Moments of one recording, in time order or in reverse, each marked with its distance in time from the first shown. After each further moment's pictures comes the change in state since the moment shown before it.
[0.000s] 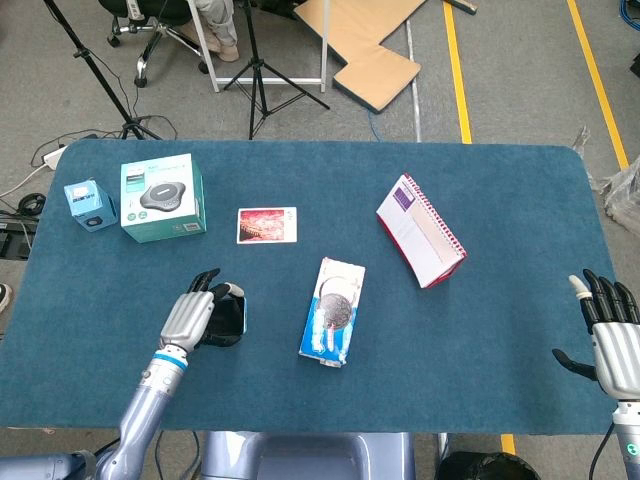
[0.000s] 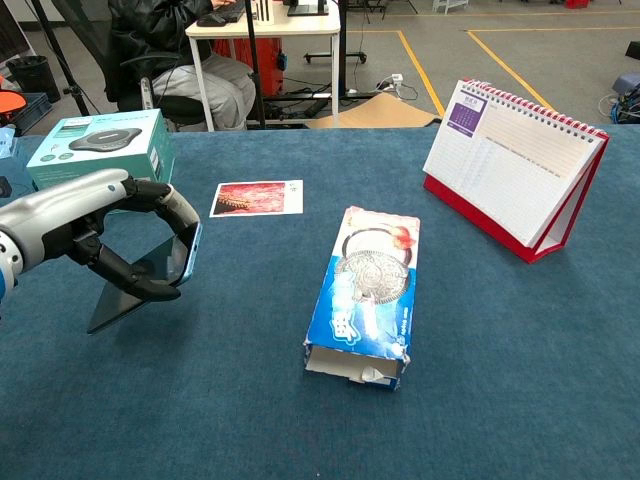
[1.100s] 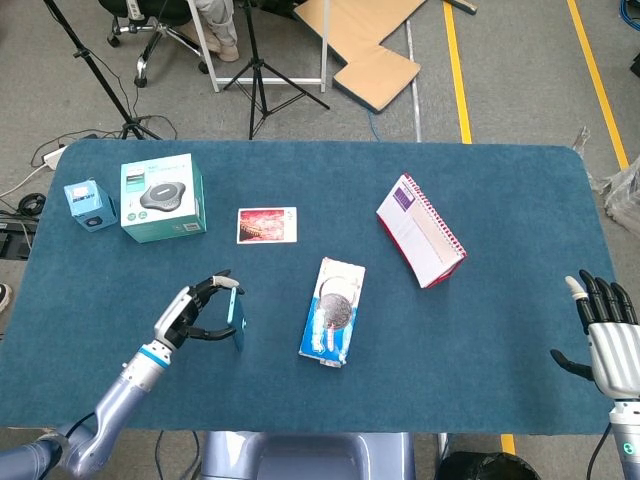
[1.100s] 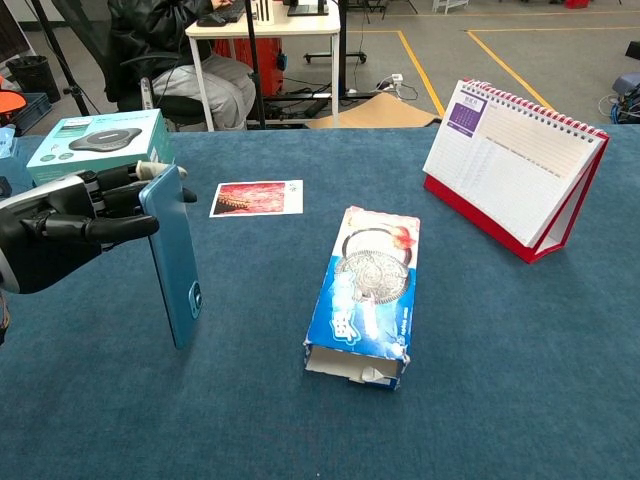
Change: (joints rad) left arm 0.041 0.005 0.061 0.399 0.525 -0.092 -1.566; right arm 0.003 -0.007 -0.002 0.001 0.005 -0.007 -0.022
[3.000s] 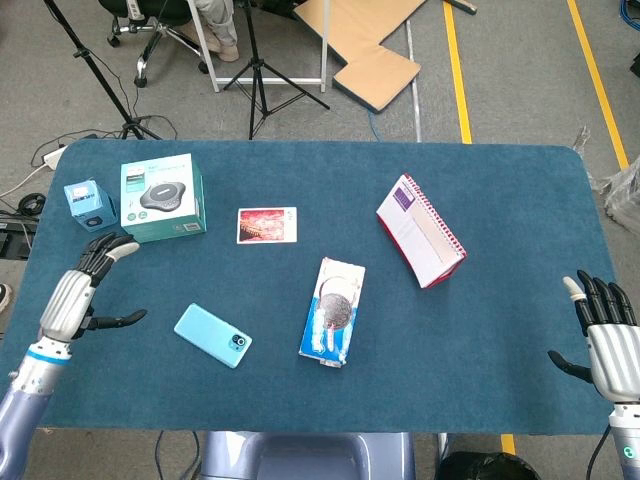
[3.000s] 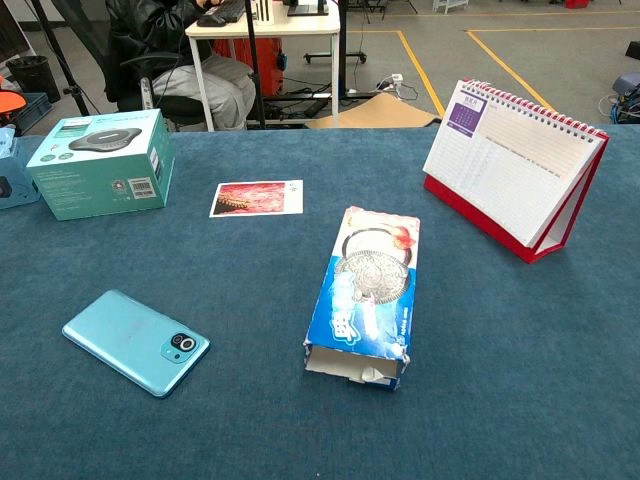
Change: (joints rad) left arm 0.117 0.306 0.062 -0.046 0.001 0.394 0.899; right arm -0.006 0.014 -0.003 -0.024 -0.024 0.023 0.010
